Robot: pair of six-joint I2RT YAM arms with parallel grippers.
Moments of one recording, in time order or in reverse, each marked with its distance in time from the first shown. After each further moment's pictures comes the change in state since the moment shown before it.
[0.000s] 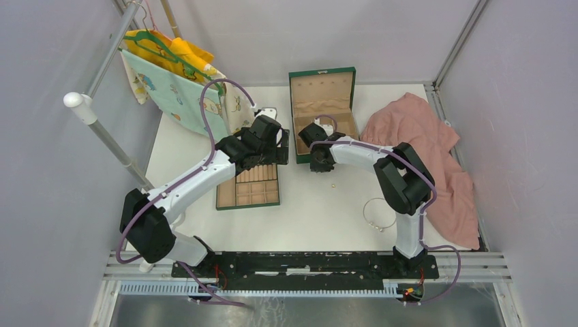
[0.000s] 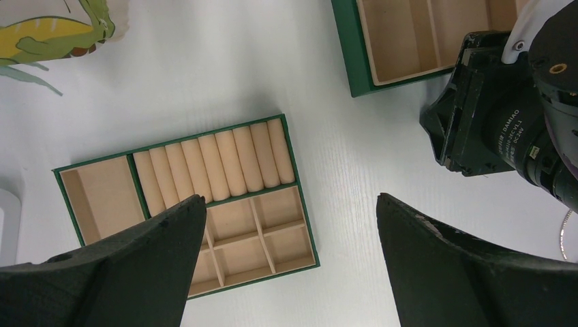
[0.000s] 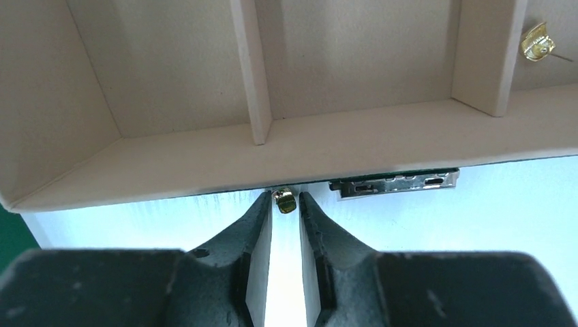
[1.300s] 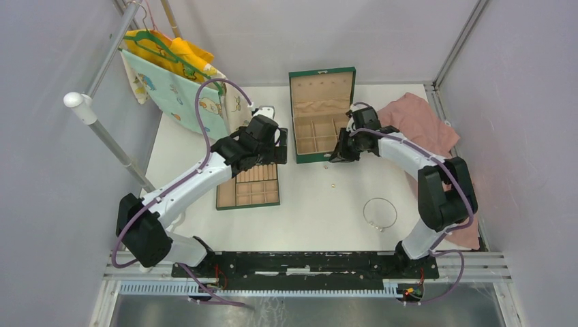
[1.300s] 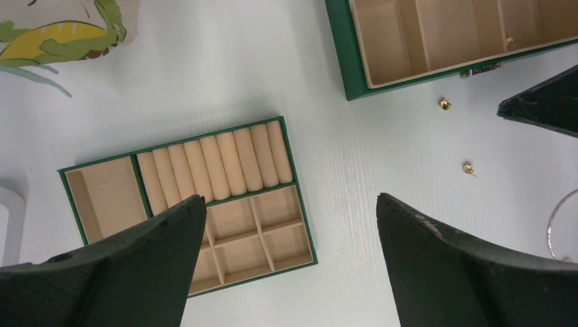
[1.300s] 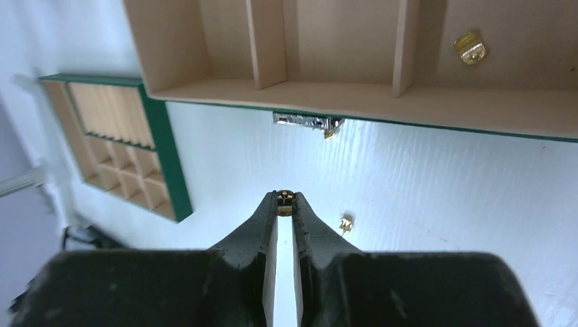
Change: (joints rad) left arm 0.000 -0.036 -0.004 0.000 0.000 0.000; right arm -0.304 -0.271 -0.186 0.107 -0.570 -0.134
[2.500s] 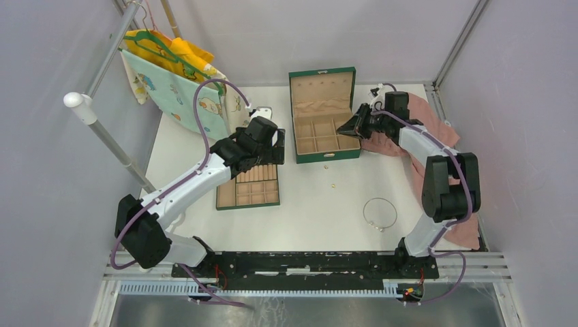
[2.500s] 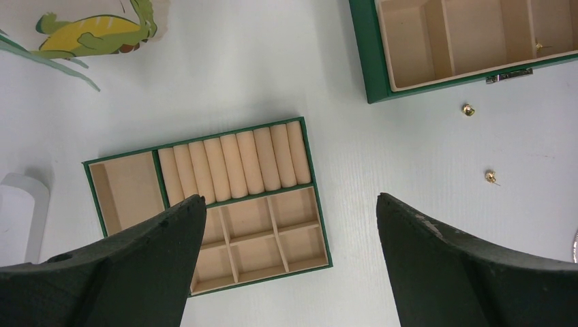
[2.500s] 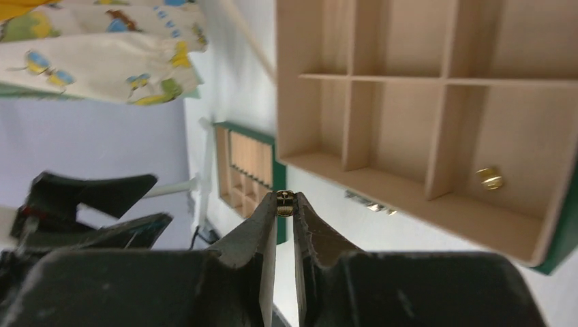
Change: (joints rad) left arm 0.000 -0.013 -0.017 -0.009 -0.054 0.001; right arm -0.277 0.009 -0.006 0.352 -0.514 0.171
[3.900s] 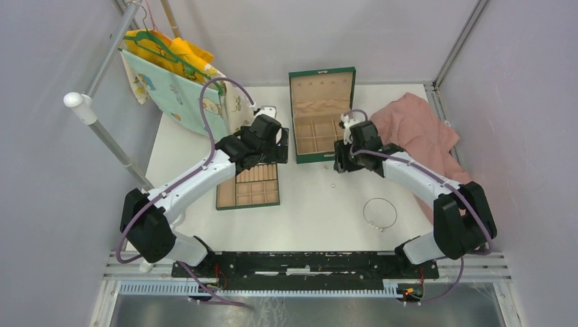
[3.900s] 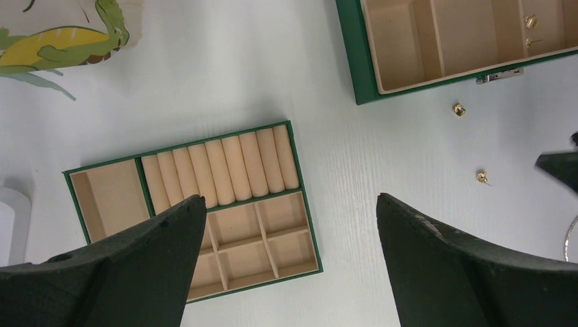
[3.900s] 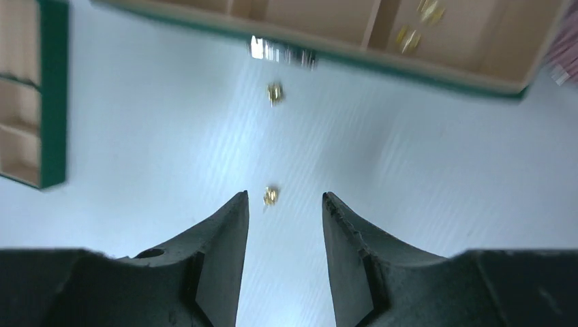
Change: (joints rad) left arm 0.000 0.047 0.025 0.010 0.029 0.000; right arm 0.310 -0.246 -0.158 -0.259 0.689 -0.495
